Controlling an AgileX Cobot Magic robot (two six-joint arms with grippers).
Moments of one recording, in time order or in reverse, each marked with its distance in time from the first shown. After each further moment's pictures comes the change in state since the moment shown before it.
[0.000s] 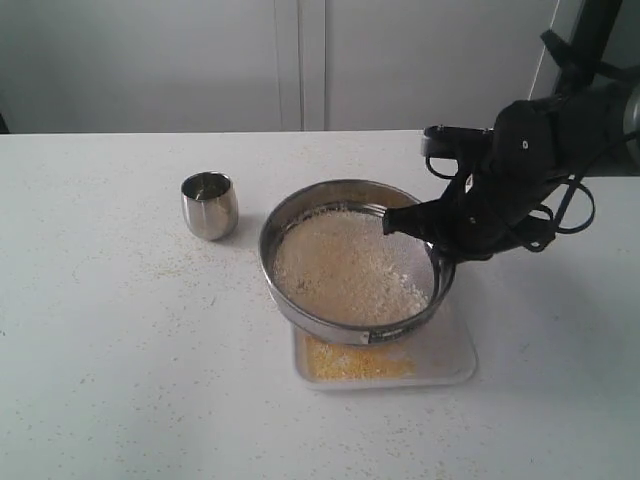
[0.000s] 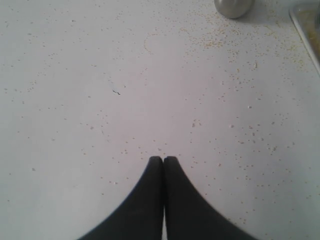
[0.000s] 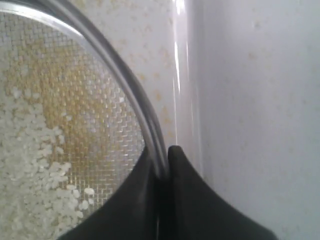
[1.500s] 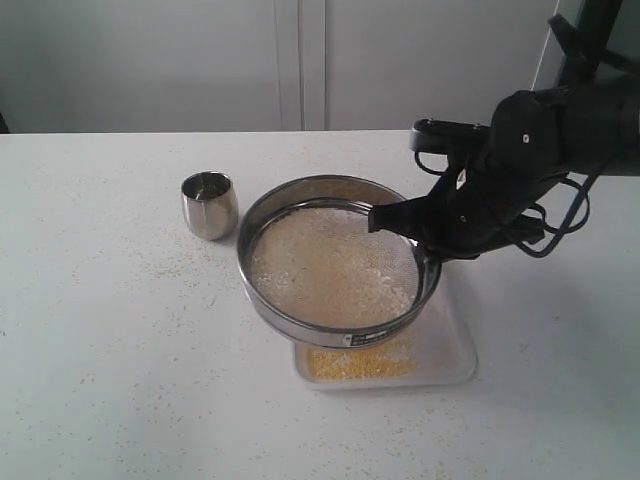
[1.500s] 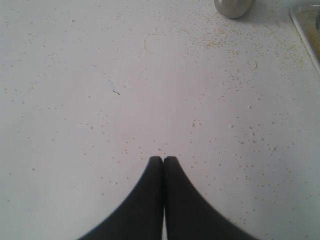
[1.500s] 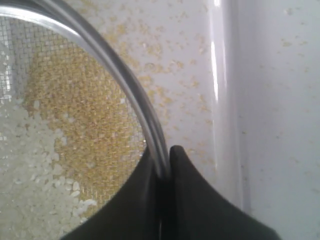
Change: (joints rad) left arm 0.000 0.000 0.000 0.000 0.000 0.000; right arm 0.051 -0.059 0.014 0.055 -0.003 -0.009
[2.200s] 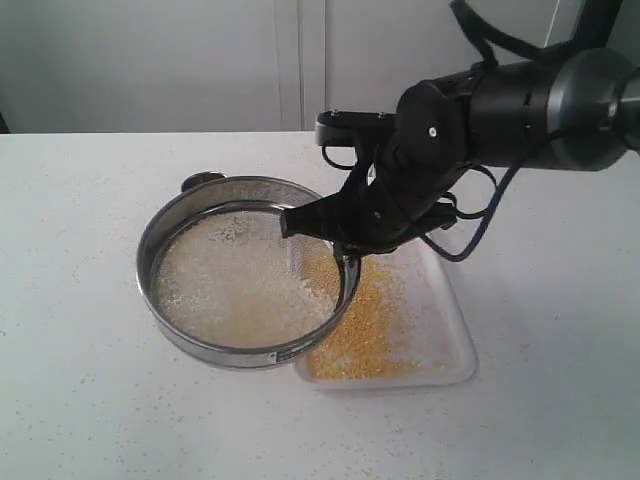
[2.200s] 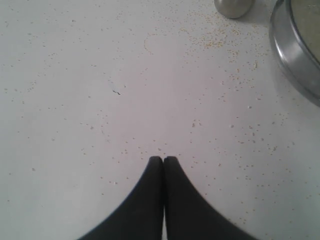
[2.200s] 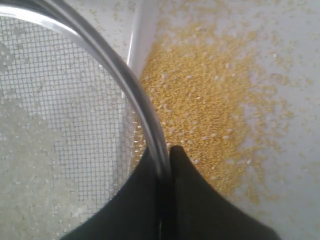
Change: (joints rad) left arm 0.000 0.000 0.000 0.000 0.000 0.000; right arm 0.189 0.059 -0.140 0.000 0.046 0.000
